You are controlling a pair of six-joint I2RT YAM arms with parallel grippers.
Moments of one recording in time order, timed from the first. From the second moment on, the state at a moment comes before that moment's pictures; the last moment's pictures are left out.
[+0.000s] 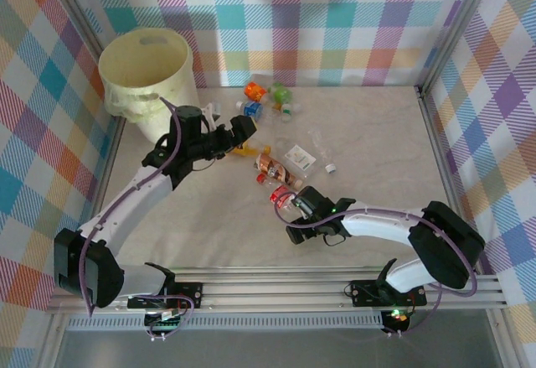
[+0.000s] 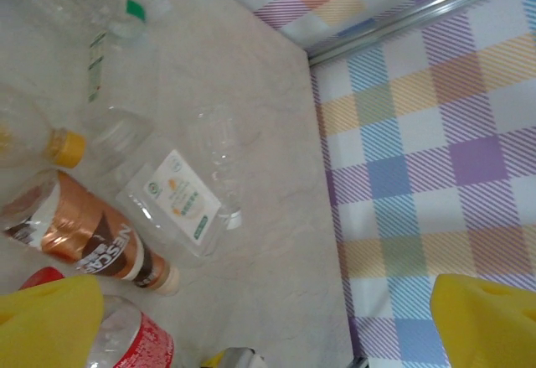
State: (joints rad) left arm -0.40 1.31 1.09 -0.22 0.42 -0.87; right arm 0.89 1.43 0.64 -0.37 0.08 0.33
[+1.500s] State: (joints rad) left arm -0.53 1.31 0.94 -0.02 0.42 -0.81; right arm 0.89 1.24 0.71 -0.08 -0.07 0.60
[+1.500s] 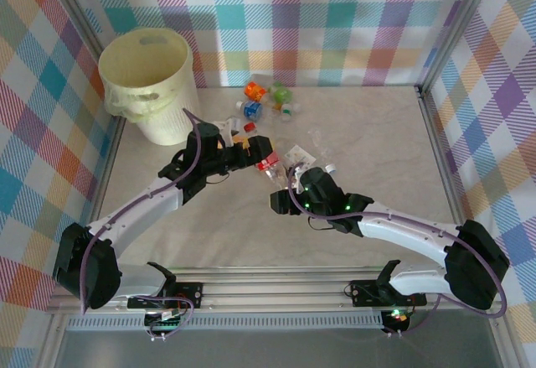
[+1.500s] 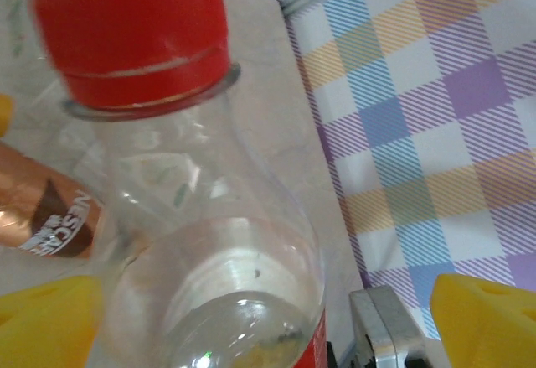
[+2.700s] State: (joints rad) left arm -0.54 1.26 0.94 0.04 0.26 -0.77; right arm 0.89 1.22 0.71 0.04 -0.15 0.61
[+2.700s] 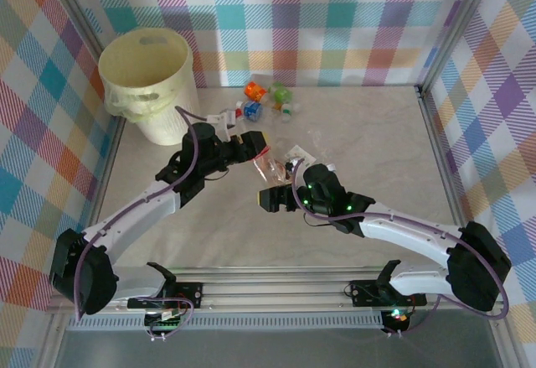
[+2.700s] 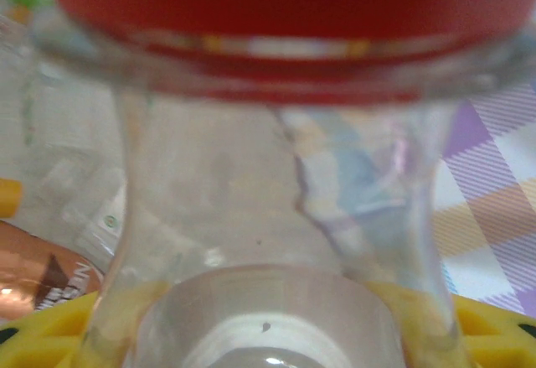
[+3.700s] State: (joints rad) left arm -0.34 1.30 1.51 -0.14 -0.53 -0.16; right arm 0.89 1.17 0.71 -0.02 0.02 0.57
